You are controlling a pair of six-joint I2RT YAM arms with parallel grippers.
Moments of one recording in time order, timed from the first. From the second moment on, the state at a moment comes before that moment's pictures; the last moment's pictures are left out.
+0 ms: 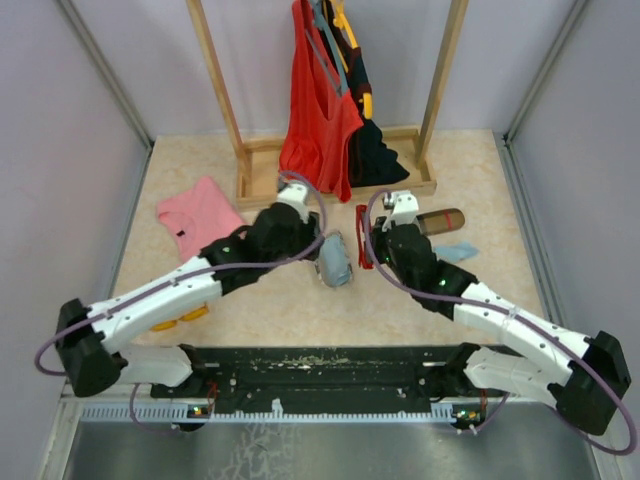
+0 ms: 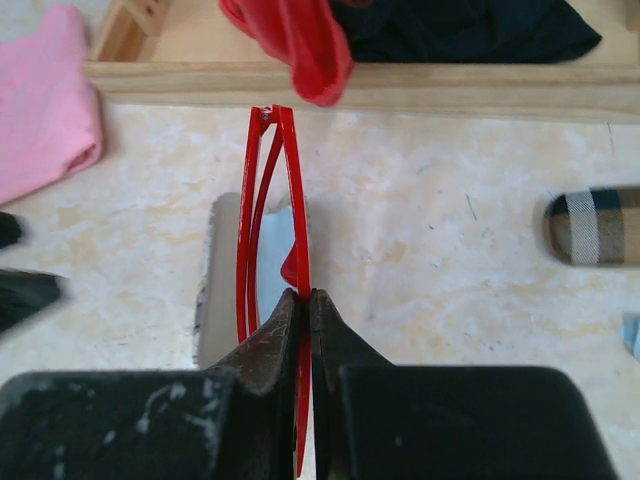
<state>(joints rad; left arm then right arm) -0.98 1.35 1.13 -0.35 -0.38 -0.43 0.85 0.98 0.72 -0.08 0.46 0.35</state>
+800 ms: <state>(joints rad) -0.62 1.18 0.64 0.05 0.02 -0.65 0.71 1.47 1.00 -0.28 -0.04 0.40</state>
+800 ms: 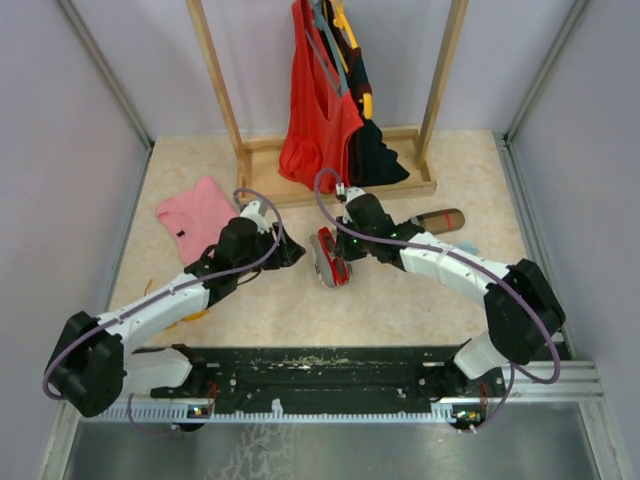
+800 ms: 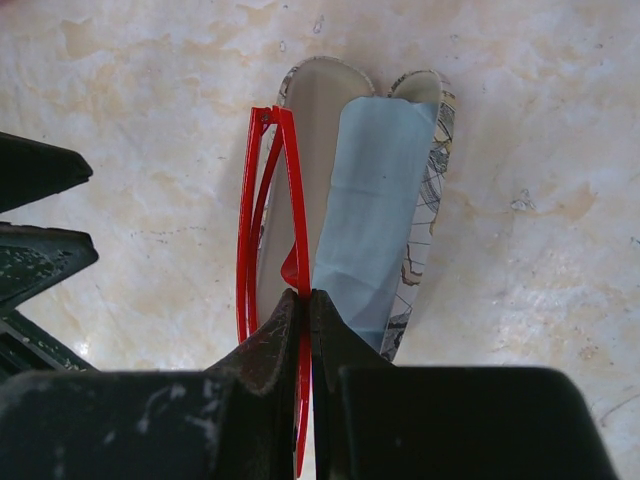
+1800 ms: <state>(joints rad) -0.62 1.33 0.63 0.17 0.04 -0.71 0.69 1.71 1.16 -0.34 -0.05 0.40</state>
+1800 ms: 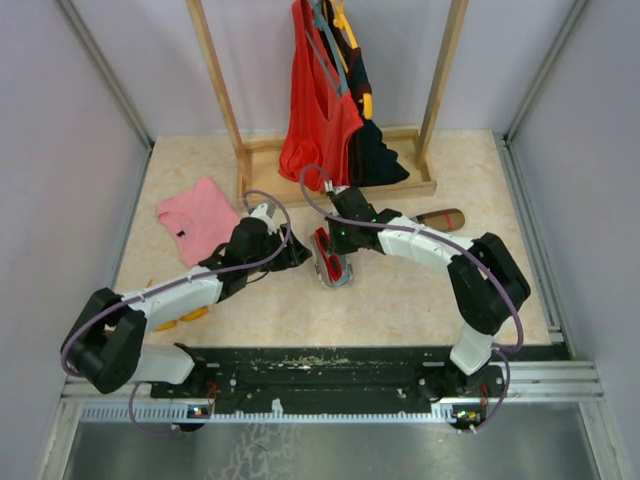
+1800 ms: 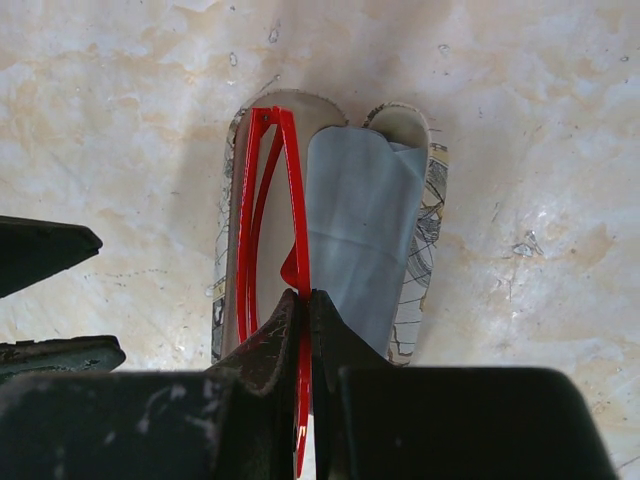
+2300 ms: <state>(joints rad) -0.62 1.37 0.63 0.18 0.06 -0.71 0.67 1.74 1.16 -0.33 -0.05 0.40</state>
